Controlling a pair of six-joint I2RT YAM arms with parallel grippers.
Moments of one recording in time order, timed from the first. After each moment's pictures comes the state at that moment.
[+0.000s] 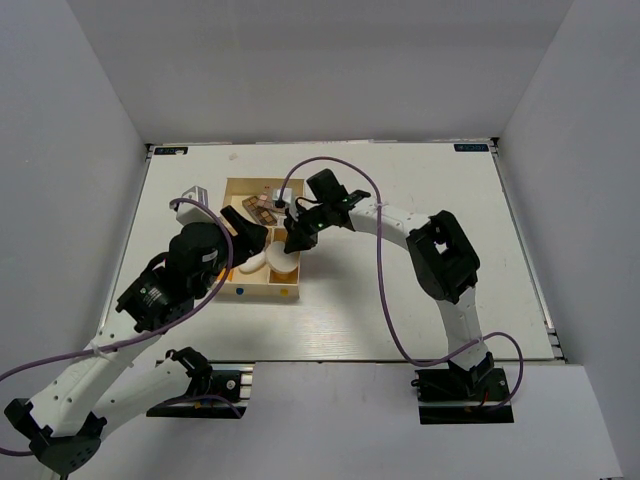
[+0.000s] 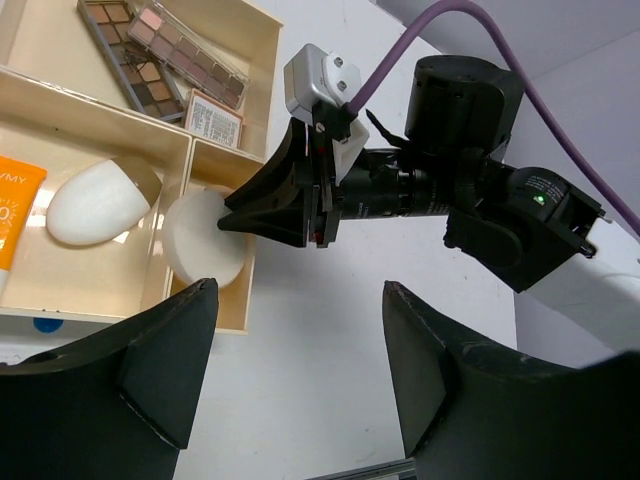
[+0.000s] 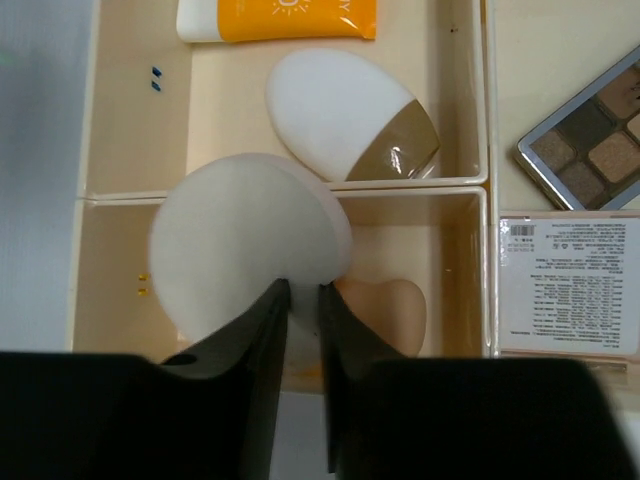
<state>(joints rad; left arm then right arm) -0.70 0.78 0.99 -0.61 -0.41 -0.86 0.74 2.12 1.61 -0.32 -0.81 -0.43</state>
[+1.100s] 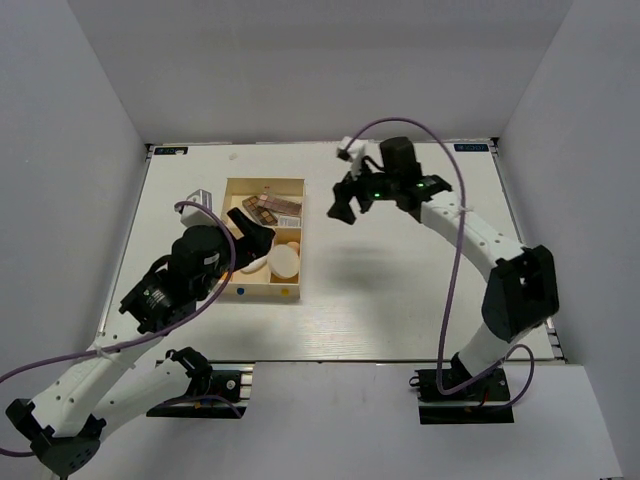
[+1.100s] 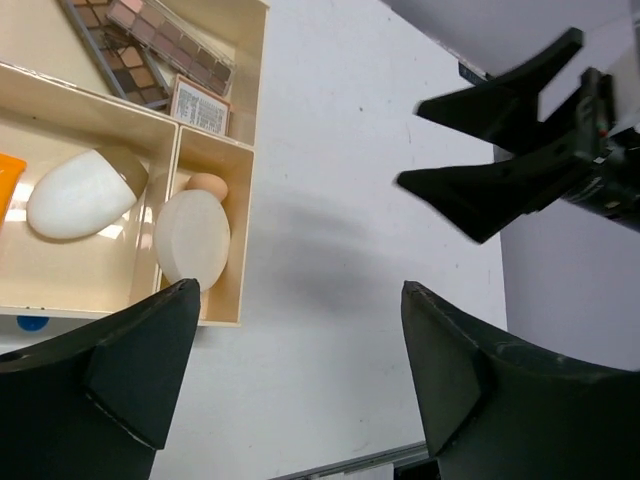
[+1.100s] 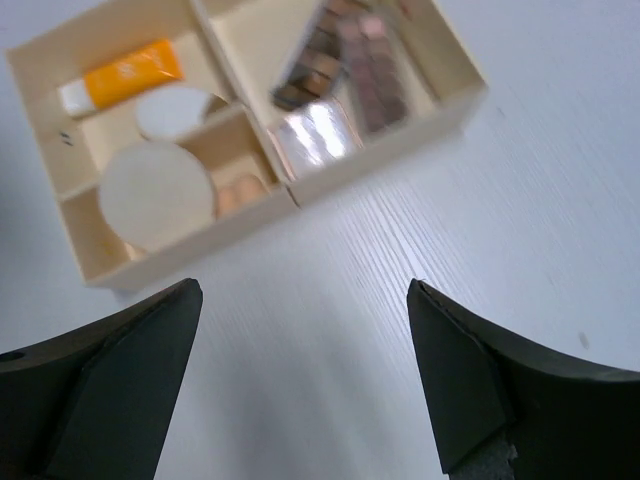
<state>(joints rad) -0.70 0.77 0.96 -0.58 -0.38 -0.86 0.57 1.68 1.43 -0.31 -0.60 -0.29</state>
